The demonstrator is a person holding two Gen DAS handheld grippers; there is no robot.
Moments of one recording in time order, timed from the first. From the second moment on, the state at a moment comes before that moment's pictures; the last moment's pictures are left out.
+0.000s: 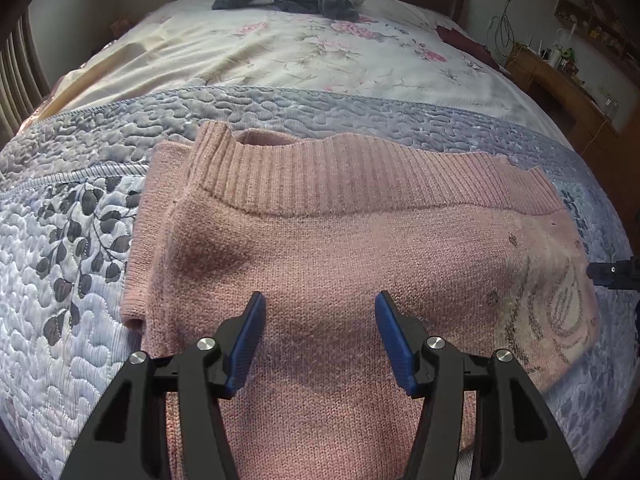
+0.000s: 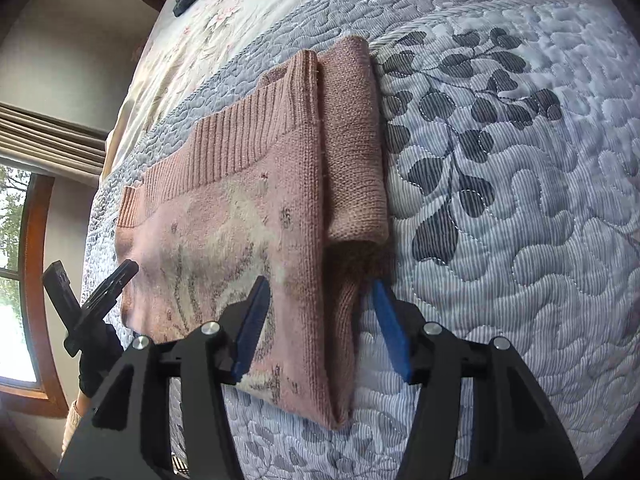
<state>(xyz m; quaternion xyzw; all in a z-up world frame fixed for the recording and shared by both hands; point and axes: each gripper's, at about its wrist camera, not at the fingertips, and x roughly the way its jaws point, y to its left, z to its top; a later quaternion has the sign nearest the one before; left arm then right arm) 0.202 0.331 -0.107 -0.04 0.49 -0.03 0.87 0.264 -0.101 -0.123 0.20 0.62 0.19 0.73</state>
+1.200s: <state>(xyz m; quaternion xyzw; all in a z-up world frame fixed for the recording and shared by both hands) 0.173 0.359 -0.073 -0.09 0.45 -0.08 0.89 0.279 -0.015 -0.055 0.22 0.57 0.25 0.75</state>
